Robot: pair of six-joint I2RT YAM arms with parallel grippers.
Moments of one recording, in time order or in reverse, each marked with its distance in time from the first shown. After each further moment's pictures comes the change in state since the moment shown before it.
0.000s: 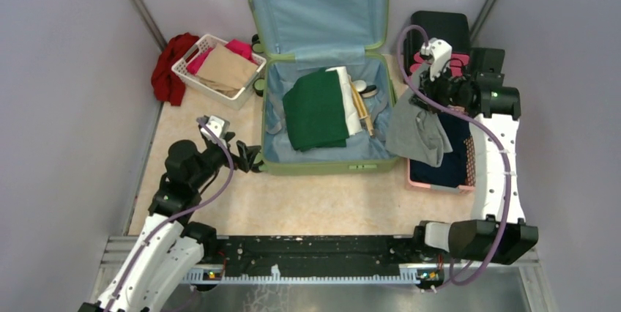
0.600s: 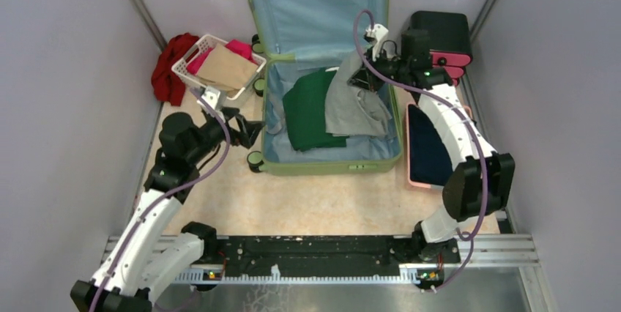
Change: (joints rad) left arm 0.000 0.284 0.319 0.053 0.084 -0.104; right arm 0.340 0.317 -0.016 0.602 -0.110 0.344
